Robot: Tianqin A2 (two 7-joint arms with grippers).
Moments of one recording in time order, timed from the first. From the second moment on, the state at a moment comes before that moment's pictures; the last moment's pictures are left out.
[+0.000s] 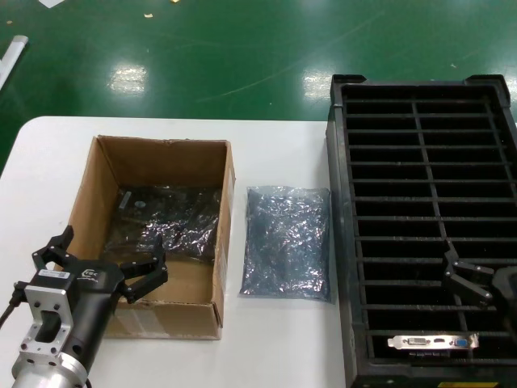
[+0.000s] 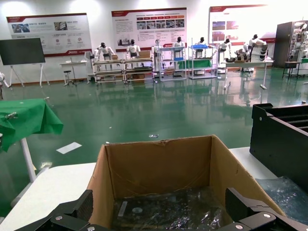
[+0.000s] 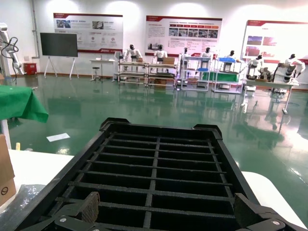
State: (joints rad) left arm -0.02 -0.30 1.60 -1.61 -1.75 0.03 -0.03; right arm 0.03 0.32 -1.61 1.59 1.80 -0.04 0.01
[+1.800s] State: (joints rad) left arm -0.85 -0.50 2.03 -0.89 -1.02 0.68 0.13; right arm 0.03 0.32 -1.61 1.59 1.80 -0.04 0.01
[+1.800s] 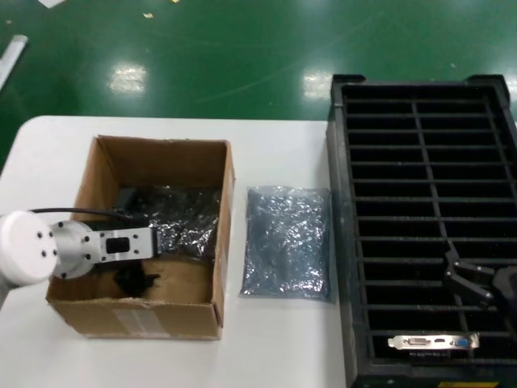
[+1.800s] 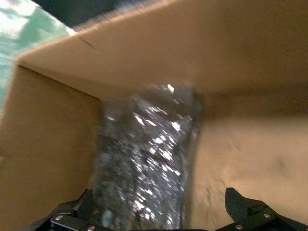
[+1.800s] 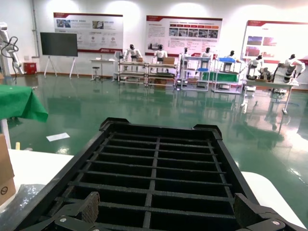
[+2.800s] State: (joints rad) left arm -0.90 -0.45 2.07 -0.69 -1.11 0.48 0.42; right arm 0.03 0.32 -1.61 1.59 1.80 -0.04 0.01
